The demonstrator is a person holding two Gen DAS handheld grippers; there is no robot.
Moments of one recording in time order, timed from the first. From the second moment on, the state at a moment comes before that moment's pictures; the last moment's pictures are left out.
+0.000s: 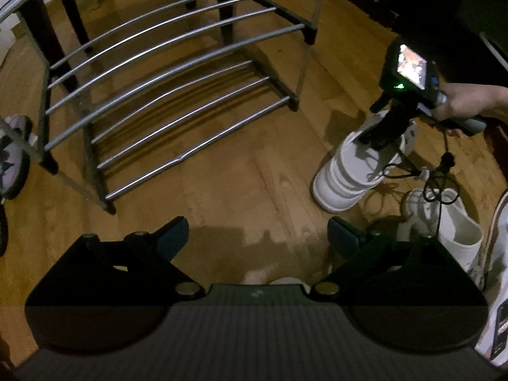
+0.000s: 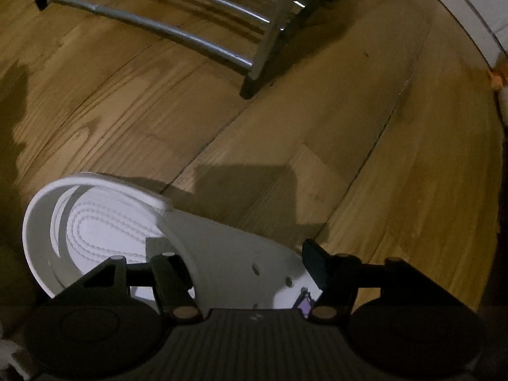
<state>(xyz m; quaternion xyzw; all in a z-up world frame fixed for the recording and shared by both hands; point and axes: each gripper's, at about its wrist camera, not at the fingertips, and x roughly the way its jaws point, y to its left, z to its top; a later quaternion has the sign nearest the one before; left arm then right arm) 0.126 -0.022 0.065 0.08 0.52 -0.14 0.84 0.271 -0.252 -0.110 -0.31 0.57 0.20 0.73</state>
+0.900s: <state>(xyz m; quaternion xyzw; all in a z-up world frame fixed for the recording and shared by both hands) 0.111 -0.024 0.060 0.03 0.55 -0.16 0.82 0.229 -0.409 -0.053 -0.06 0.42 0.01 0.91</state>
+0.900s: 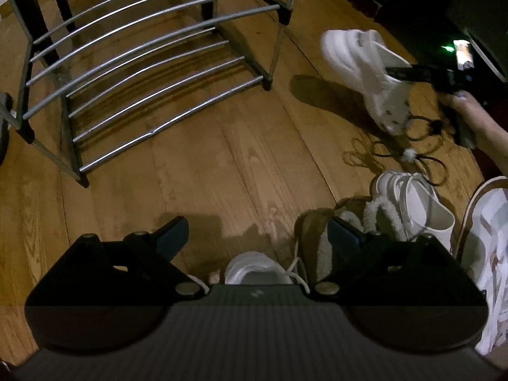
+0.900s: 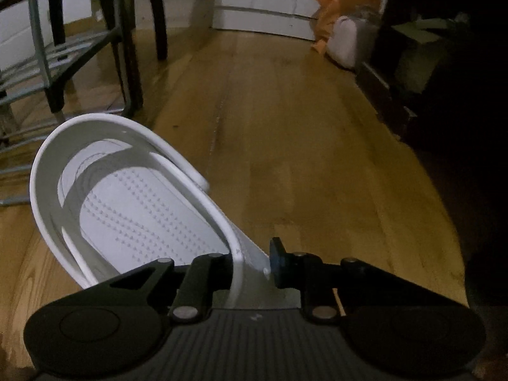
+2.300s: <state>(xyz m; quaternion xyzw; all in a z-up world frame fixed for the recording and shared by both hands) -0.052 0.083 0.095 -0.05 0.55 -0.02 0.84 -0.087 -0.422 -0.003 0.23 0.50 -0.04 0.83</state>
